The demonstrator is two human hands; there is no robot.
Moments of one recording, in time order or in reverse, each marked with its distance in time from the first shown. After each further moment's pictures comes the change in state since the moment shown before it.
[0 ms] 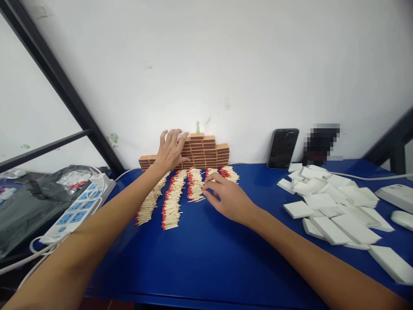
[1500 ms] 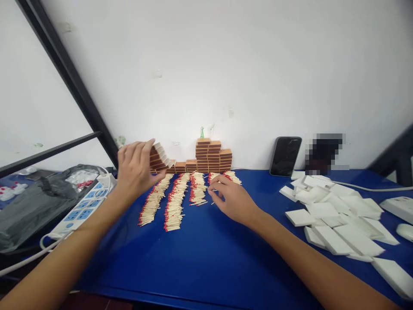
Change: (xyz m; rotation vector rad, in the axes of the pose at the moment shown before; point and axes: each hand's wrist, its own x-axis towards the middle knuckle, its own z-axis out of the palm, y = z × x) left_hand -0.084 -0.012 -0.107 0.116 0.118 -0.168; right_hand 0.002 0.010 -0.001 -0.018 0.028 0.030
